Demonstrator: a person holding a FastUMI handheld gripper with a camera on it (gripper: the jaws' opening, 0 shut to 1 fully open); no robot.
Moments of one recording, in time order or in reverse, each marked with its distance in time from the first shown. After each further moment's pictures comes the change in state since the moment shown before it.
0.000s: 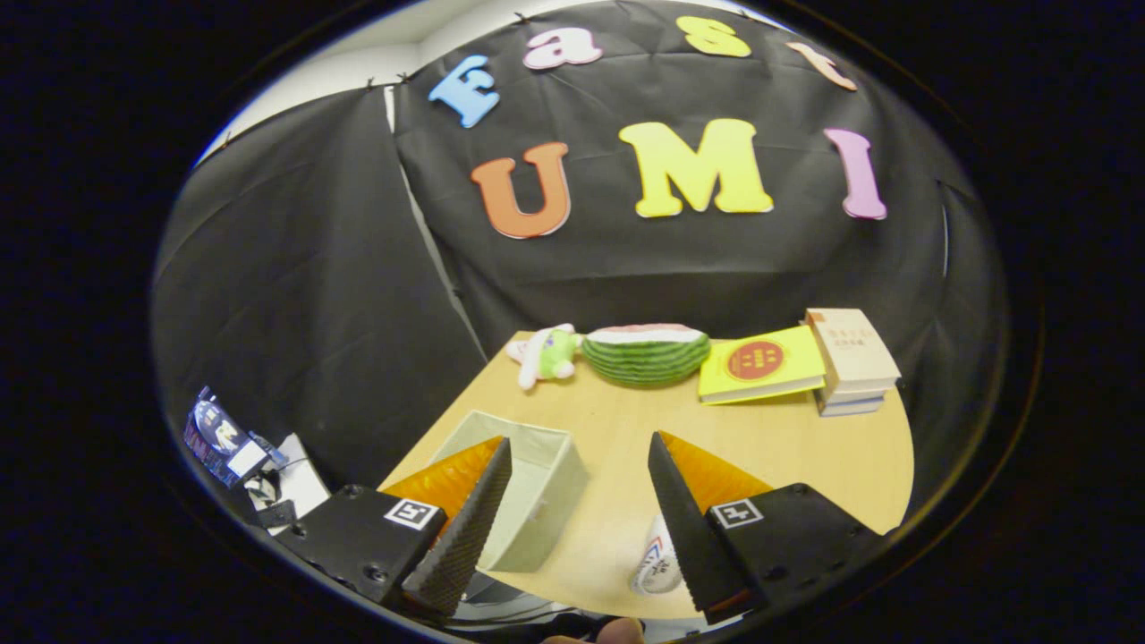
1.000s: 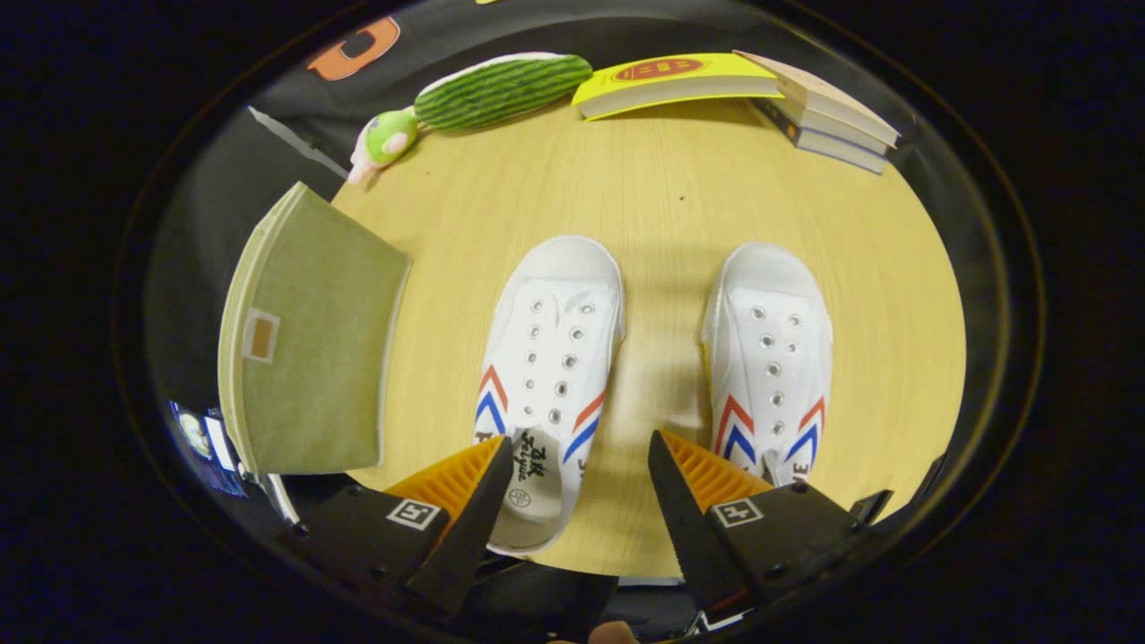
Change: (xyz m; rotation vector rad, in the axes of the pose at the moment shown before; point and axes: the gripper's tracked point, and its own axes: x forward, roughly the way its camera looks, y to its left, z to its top) arm 0.104 -0.144 -0.271 0.188 0.687 -0.130
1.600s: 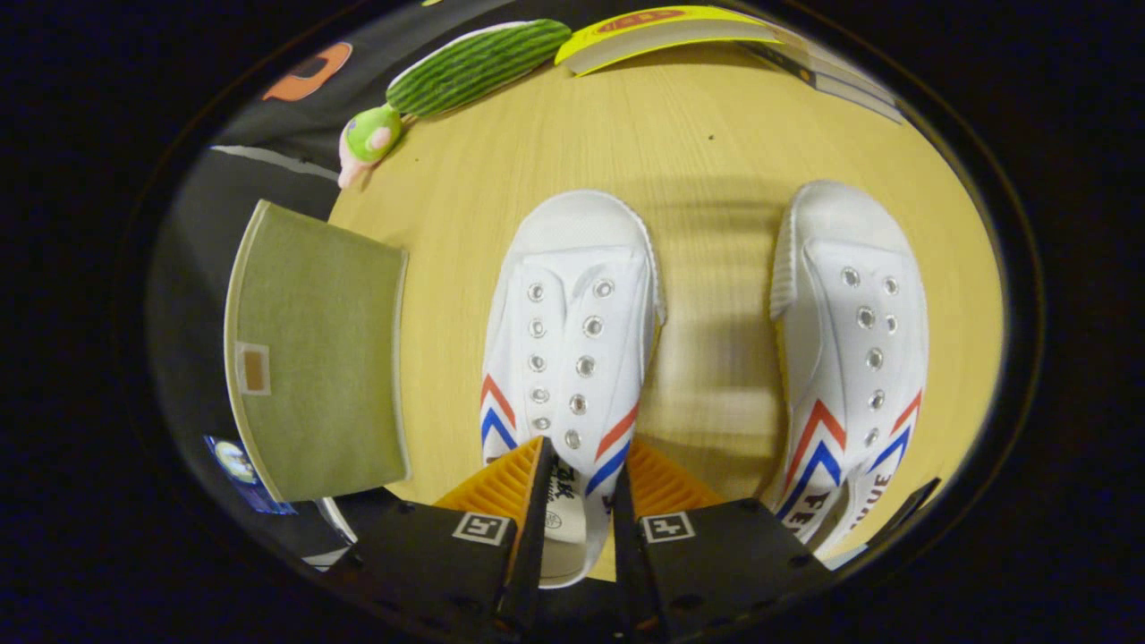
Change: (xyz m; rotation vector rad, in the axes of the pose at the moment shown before) arm 0.027 0.021 -0.003 0.140 0.114 0.160
